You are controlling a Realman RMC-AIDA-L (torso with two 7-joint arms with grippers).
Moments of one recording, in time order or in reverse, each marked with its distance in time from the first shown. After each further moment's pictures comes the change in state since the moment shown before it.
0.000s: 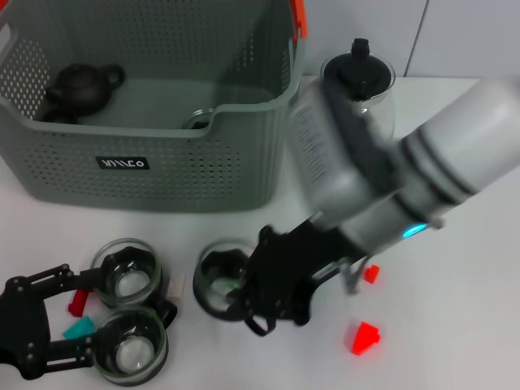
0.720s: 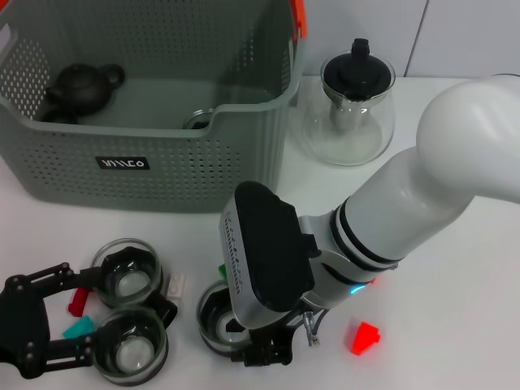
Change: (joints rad) left arm -0.001 0.001 0.001 0.002 -0.002 0.004 0.007; right arm 0.053 0.016 -0.406 0.059 -0.123 0.304 0.148
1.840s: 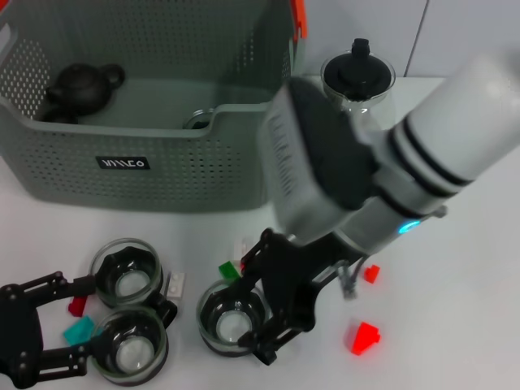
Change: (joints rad) left arm 0.020 0.001 0.002 0.012 0.004 0.007 -0.002; right arm -0.007 -0.008 0.333 -0.189 -0.008 -0.366 0.000
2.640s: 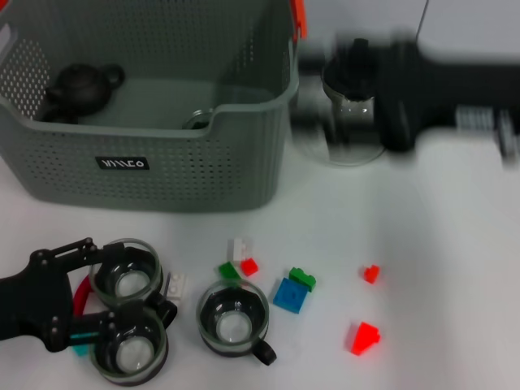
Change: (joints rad) left arm -0.055 0.000 0.089 -0.050 -0.093 -0.064 0.011; right arm -0.317 -0.048 0.543 0.077 0.618 -0.057 -0.390
